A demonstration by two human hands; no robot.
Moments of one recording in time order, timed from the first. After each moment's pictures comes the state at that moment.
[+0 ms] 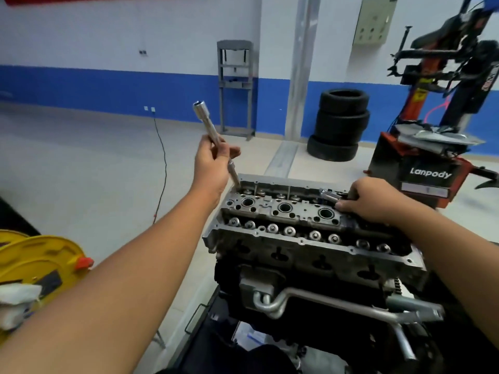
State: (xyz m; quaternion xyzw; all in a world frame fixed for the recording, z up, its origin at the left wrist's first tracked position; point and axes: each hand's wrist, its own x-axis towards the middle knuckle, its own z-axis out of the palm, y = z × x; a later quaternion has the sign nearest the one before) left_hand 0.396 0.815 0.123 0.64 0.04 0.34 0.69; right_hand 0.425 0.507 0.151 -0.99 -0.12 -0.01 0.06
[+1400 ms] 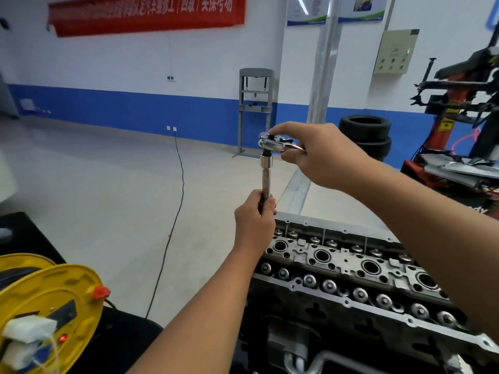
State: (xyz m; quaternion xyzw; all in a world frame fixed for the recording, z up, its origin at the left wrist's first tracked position) left_hand 0.418 0.812 0.084 0.74 0.03 0.40 0.54; right_hand 0.425 0.673 0.262 -0.87 -0.39 -0.21 0.20
